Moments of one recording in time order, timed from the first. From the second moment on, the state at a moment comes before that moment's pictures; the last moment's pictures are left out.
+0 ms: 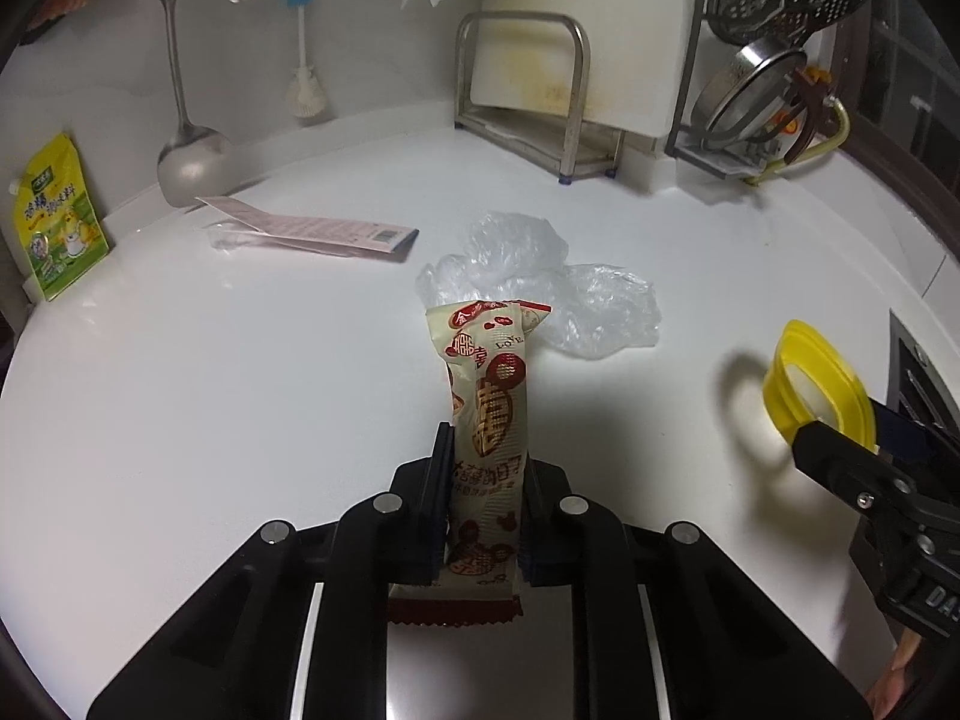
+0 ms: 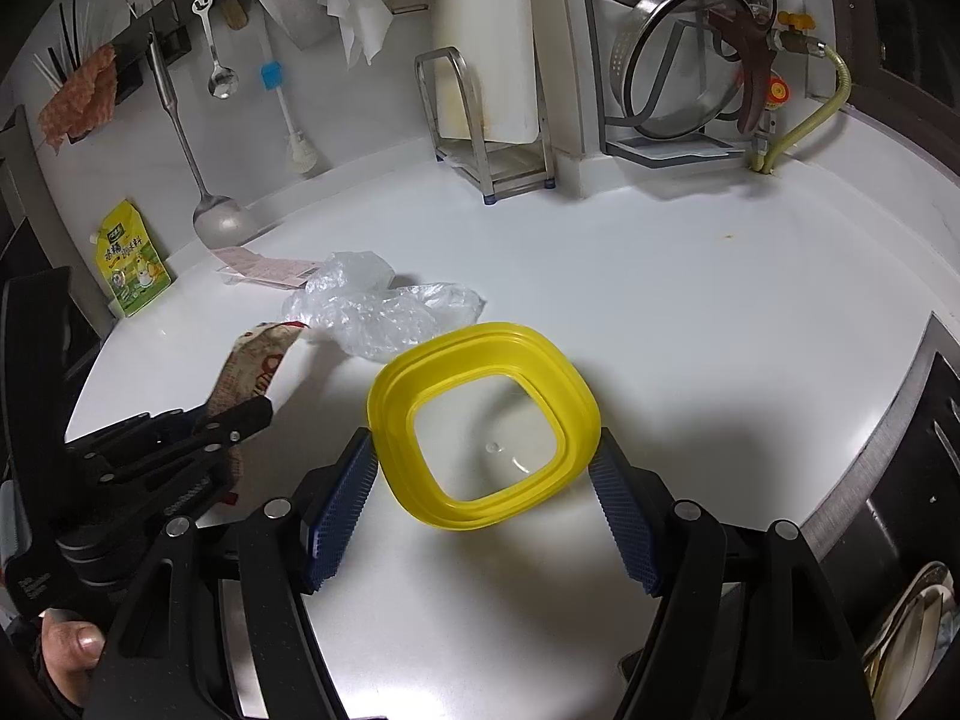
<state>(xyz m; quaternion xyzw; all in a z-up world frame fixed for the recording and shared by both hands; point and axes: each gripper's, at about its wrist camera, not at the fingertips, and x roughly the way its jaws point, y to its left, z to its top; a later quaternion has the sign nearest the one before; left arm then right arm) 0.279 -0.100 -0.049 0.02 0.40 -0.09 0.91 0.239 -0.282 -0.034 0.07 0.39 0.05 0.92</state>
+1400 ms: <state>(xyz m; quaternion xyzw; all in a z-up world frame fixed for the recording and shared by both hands) -0.009 -0.055 -0.054 0.05 0.34 -0.12 0.93 -0.065 -0.227 -0.061 0.10 0.34 0.03 0.93</state>
